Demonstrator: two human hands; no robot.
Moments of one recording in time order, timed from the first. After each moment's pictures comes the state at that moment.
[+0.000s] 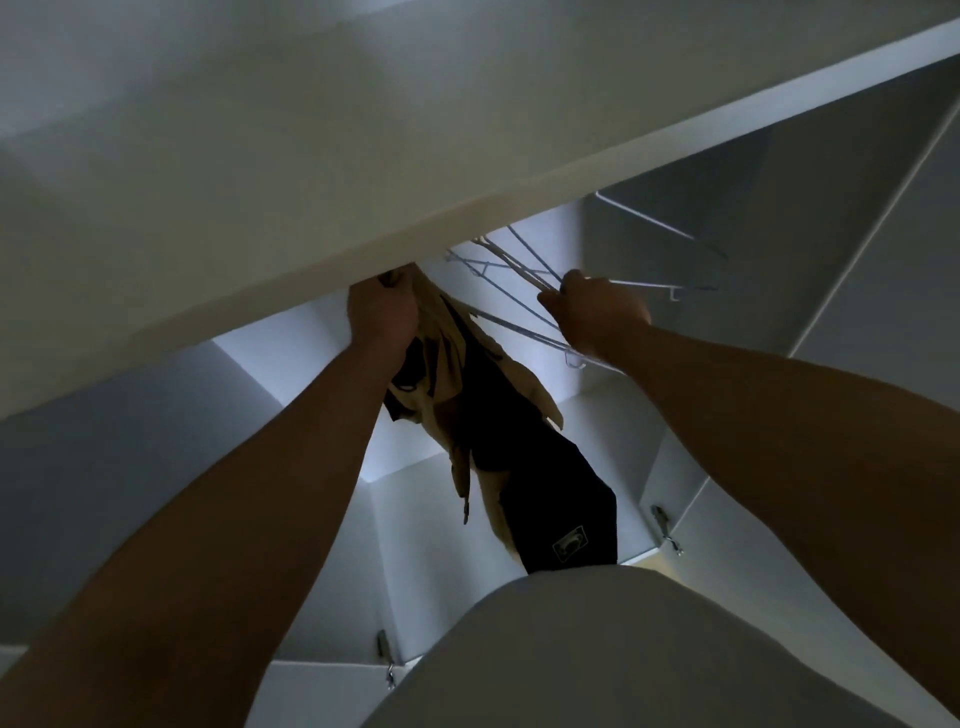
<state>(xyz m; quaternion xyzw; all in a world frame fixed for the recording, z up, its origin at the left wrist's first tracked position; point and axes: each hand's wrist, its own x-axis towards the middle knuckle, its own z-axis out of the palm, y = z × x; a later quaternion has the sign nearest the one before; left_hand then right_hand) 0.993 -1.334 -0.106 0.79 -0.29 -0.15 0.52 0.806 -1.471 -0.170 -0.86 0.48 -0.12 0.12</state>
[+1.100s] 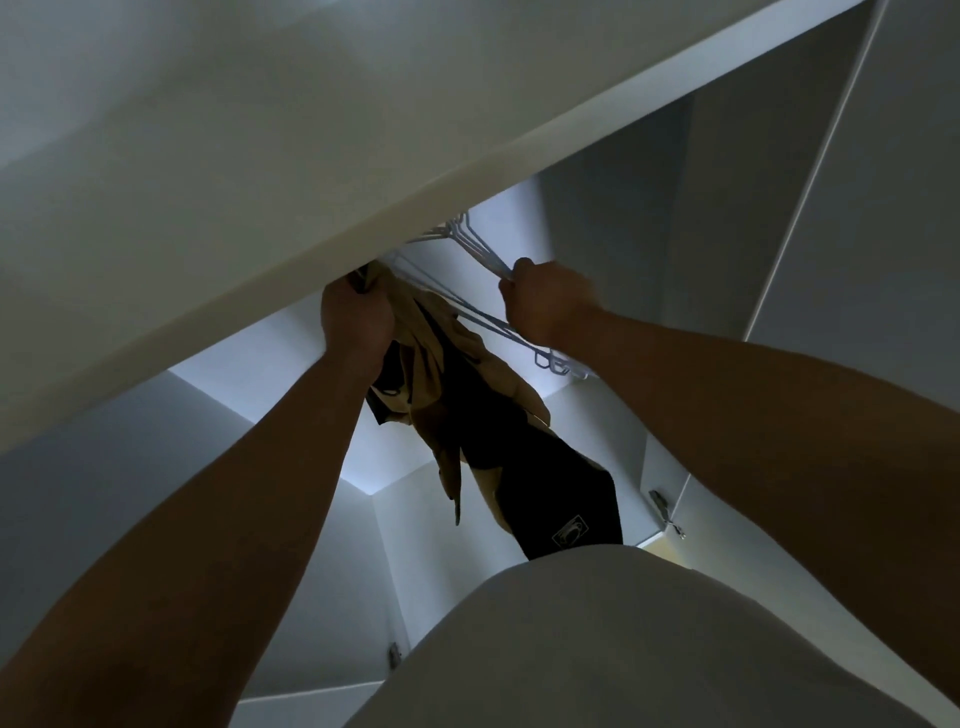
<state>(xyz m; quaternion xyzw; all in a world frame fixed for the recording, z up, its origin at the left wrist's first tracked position) 0.965 -1.378 -0.110 0.79 -0.32 -0.13 0.50 0.799 -1.496 -0.172 -0.87 0.46 -0.16 0.13</state>
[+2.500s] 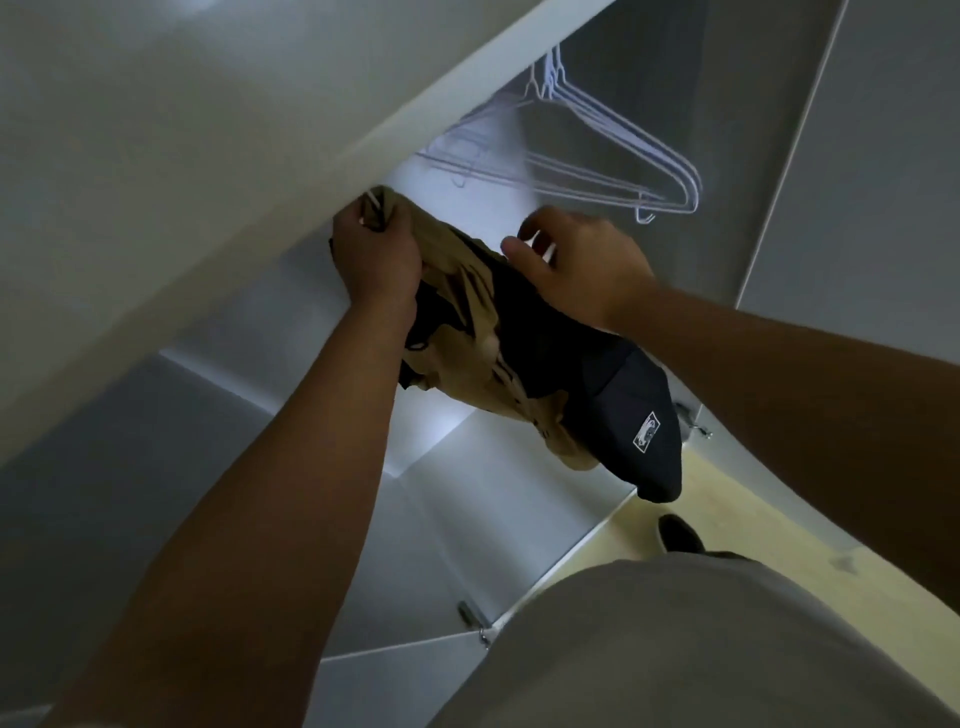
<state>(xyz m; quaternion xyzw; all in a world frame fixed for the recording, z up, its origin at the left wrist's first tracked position) 0.999 -1.320 -0.101 0.70 -0.34 -0.20 0.59 0.800 -1.336 -0.141 -0.80 0.48 -0.29 0.22</state>
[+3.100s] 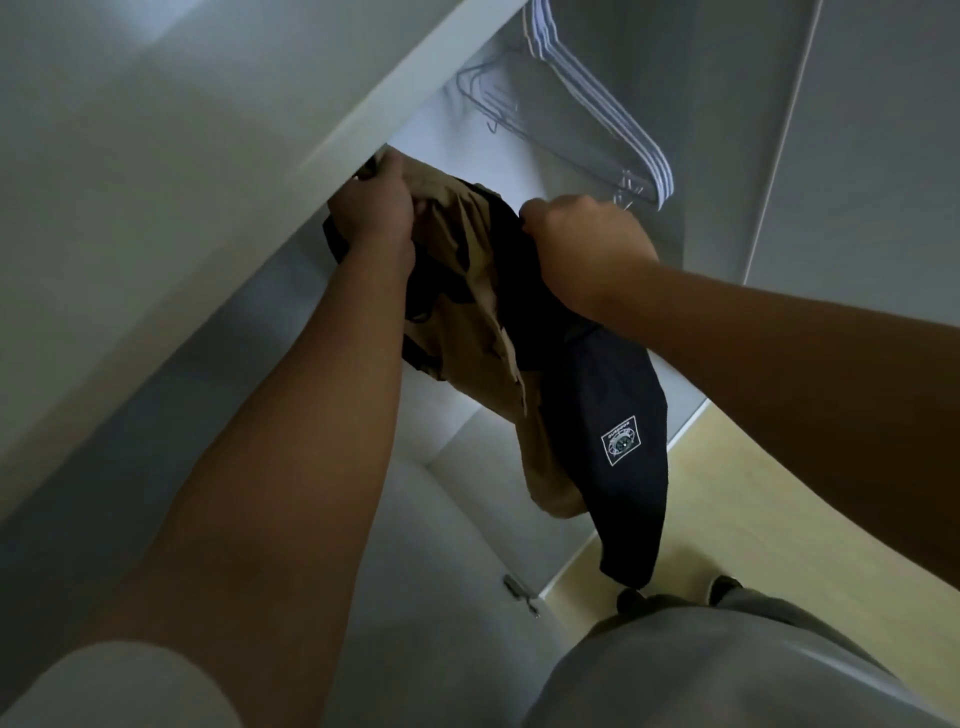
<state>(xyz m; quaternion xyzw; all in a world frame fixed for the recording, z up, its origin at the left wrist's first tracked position) 1.030 -1.334 -0.088 0.68 -0.32 -0.27 0.60 0.834 -1.272 -0.120 -0.83 0.53 -0.18 0.07</state>
